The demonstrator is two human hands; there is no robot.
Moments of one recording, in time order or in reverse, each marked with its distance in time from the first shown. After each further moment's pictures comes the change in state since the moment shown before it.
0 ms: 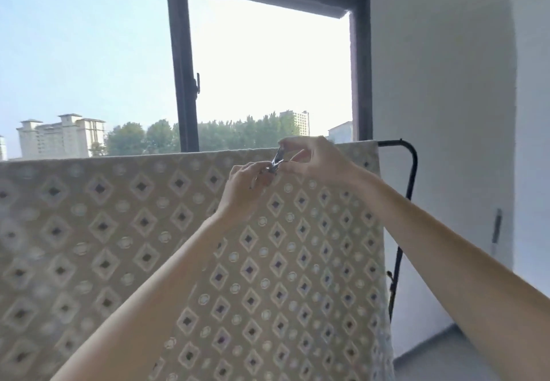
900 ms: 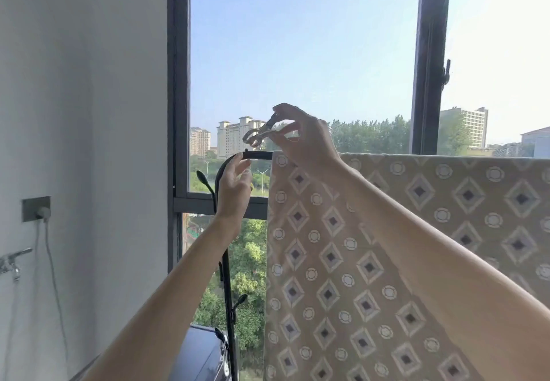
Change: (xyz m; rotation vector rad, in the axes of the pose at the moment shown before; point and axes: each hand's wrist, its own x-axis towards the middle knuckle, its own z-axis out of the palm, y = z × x) left_hand -0.148 -0.243 -0.451 -0.205 0.638 -0.507; right_hand 0.196 -0.374 0.395 0.494 0.078 -0.447
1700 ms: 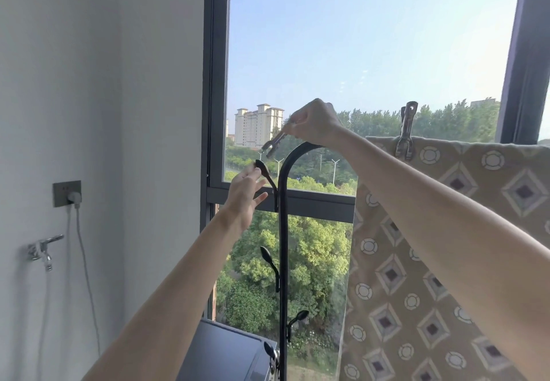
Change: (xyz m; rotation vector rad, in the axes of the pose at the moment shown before) left_hand 0.102 -0.081 -0.100 -0.197 -0.044 -0.310; right_hand 0.116 0.062 0.161 -0.172 -0.238 0.273
